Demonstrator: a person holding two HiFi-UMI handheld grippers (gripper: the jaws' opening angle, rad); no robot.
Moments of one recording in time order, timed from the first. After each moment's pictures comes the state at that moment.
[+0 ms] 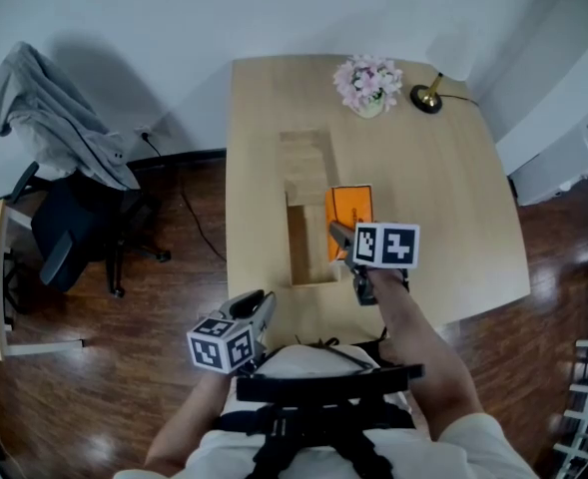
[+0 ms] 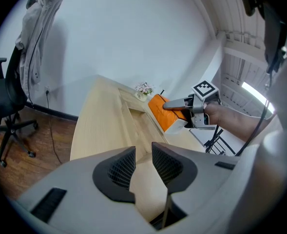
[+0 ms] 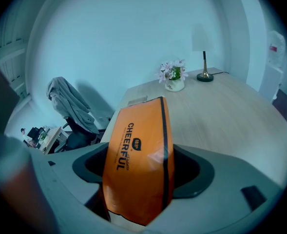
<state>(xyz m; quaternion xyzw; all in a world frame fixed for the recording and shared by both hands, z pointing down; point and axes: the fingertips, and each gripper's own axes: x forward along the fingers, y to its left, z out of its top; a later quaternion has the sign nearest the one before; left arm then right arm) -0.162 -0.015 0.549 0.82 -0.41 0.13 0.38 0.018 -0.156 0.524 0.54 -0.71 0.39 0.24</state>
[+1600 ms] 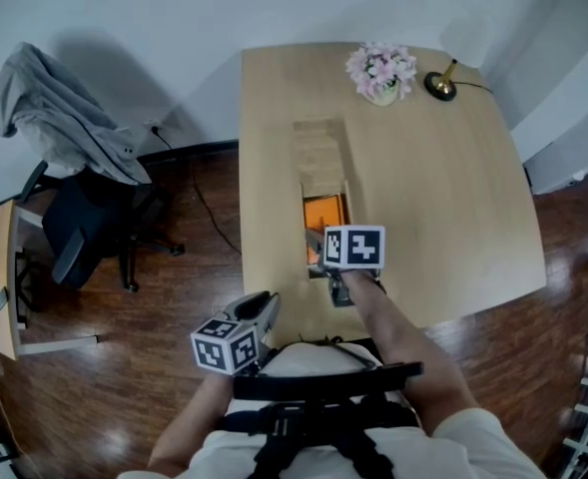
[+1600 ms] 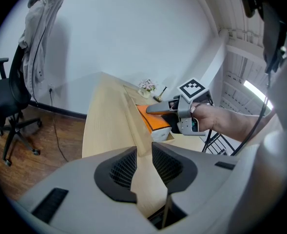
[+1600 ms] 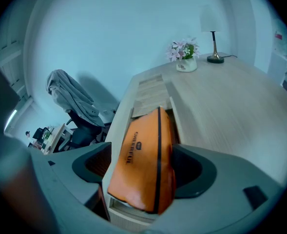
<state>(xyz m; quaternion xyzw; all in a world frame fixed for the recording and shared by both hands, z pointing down) -0.187 -0.002 0.560 0.81 -0.41 0.15 0.39 -0.068 -0.141 0.580 0.50 -0.70 0.44 0.25</state>
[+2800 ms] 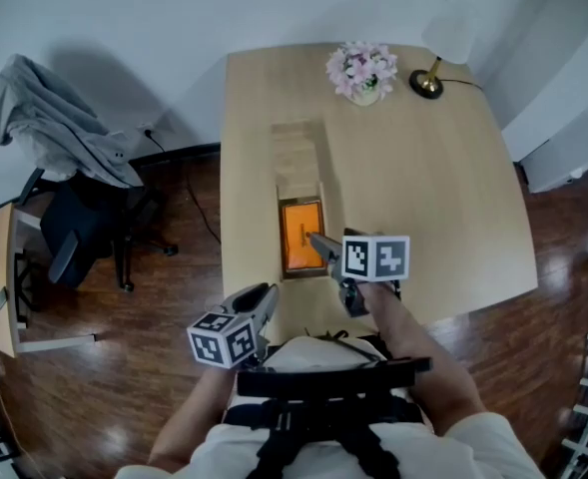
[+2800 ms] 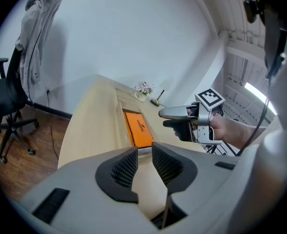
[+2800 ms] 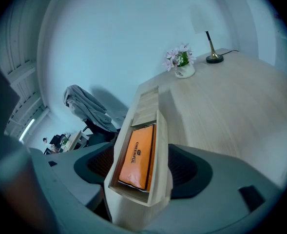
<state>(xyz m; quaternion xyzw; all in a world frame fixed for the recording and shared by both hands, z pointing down) -0.134 -0.018 0.539 0.81 -0.42 0.13 0.39 -0.009 -0.123 0.537 0.45 -0.75 0.45 0.19</state>
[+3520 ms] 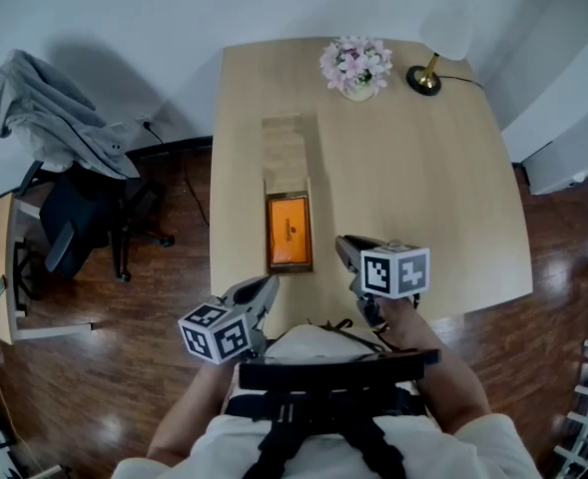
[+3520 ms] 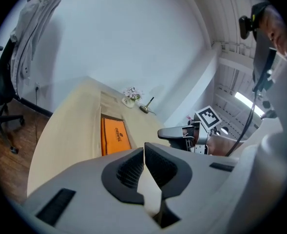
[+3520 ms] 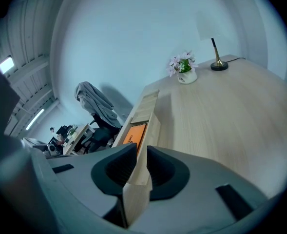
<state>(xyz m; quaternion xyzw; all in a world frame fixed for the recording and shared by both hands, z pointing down) -0.084 -0.023 0.505 0.84 -0.39 0.07 0.38 0.044 -0.096 0.521 0.41 -0.79 0.42 0.20</state>
